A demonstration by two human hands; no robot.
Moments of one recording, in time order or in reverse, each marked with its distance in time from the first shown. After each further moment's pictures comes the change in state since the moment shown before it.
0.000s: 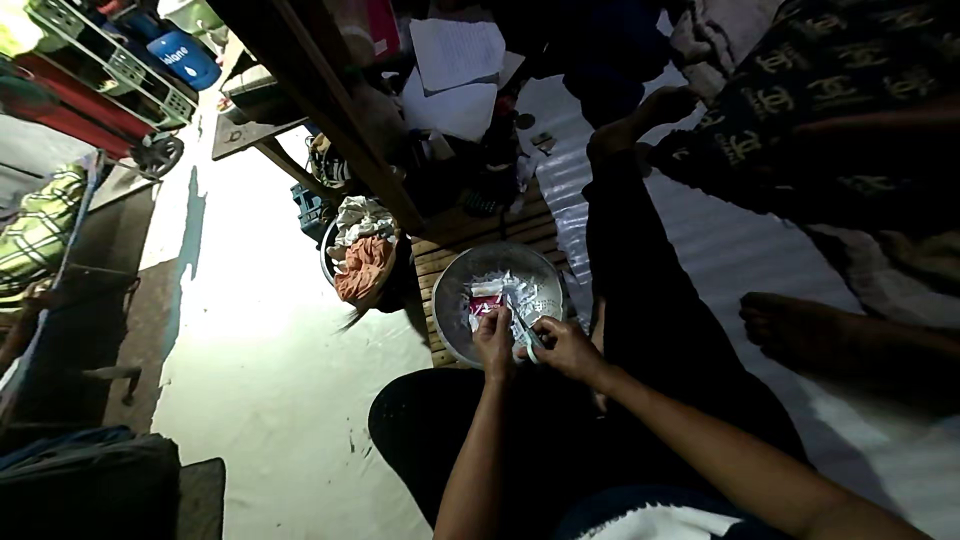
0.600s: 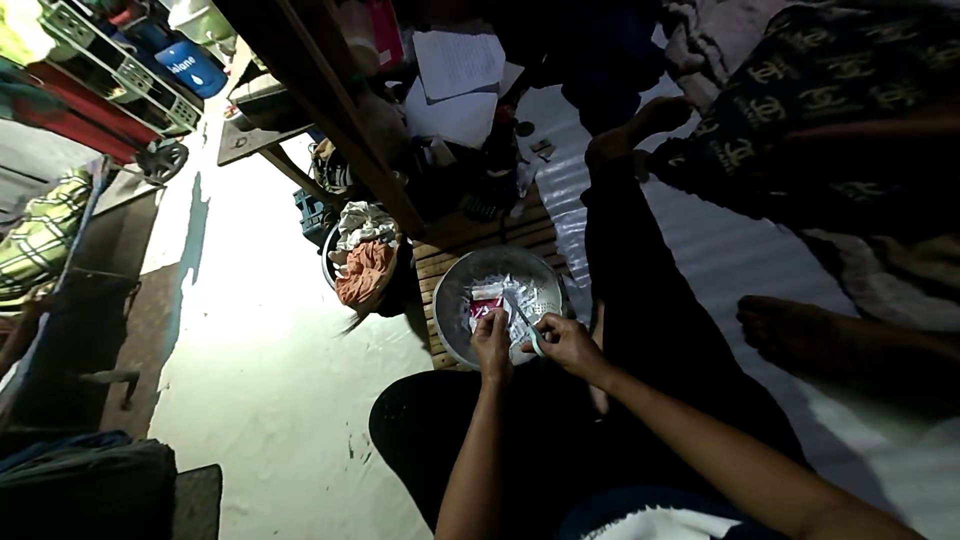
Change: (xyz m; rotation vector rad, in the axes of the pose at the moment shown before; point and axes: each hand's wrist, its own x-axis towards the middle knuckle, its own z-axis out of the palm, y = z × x) left_hand 0.000 0.005 -0.002 -0.019 0.007 0.009; right_hand 0.001 -0.002 -0.003 0.091 0.080 -0.036
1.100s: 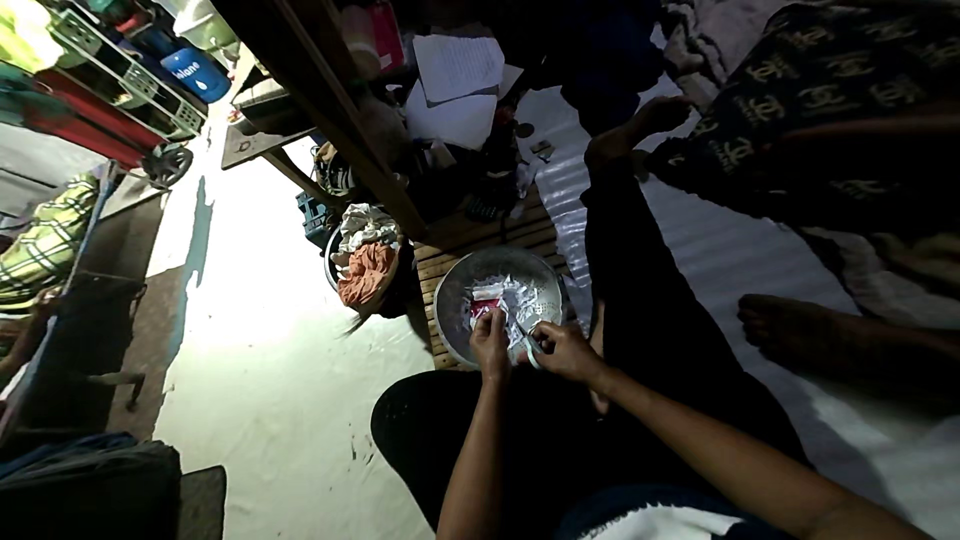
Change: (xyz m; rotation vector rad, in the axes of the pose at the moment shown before) left_hand 0.002 -0.001 -0.001 0.017 0.017 0.045; right_hand -0.002 -0.001 0.002 -0.148 -0.138 0.065
